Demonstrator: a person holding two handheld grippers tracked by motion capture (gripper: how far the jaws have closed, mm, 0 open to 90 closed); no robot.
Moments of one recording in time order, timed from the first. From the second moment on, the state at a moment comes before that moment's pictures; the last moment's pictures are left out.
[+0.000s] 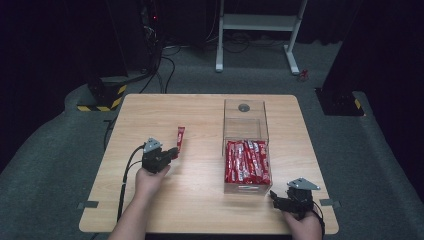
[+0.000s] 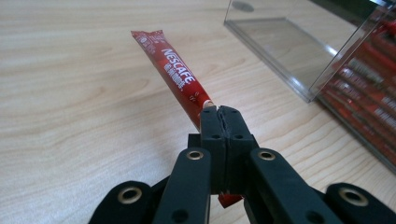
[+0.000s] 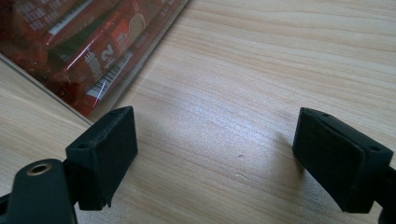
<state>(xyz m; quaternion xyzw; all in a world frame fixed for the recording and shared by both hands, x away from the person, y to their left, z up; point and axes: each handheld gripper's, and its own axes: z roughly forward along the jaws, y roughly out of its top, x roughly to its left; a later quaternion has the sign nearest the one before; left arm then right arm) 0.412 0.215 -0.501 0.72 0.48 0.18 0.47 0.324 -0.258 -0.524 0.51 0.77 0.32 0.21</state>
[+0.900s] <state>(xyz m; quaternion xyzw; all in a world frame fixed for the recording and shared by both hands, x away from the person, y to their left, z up) 0.418 0.202 -0.521 0.76 0.48 0.17 0.41 0.324 -0.258 -0.524 0.51 0.77 0.32 0.21</state>
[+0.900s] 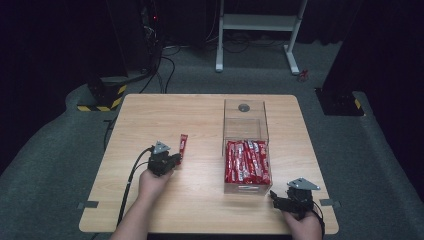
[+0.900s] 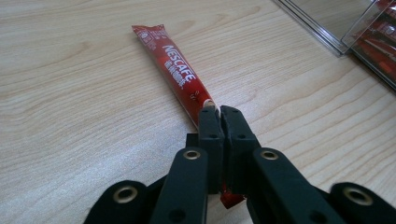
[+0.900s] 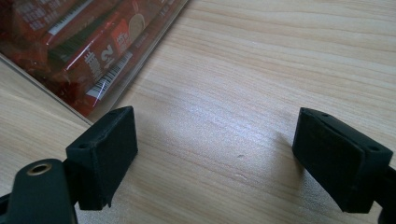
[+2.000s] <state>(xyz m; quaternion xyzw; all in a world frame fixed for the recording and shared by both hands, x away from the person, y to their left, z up) 0.376 0.235 -0.503 0.75 0.47 0.18 0.43 0.325 -0.258 -0.524 0.51 0.77 0.32 0.21</state>
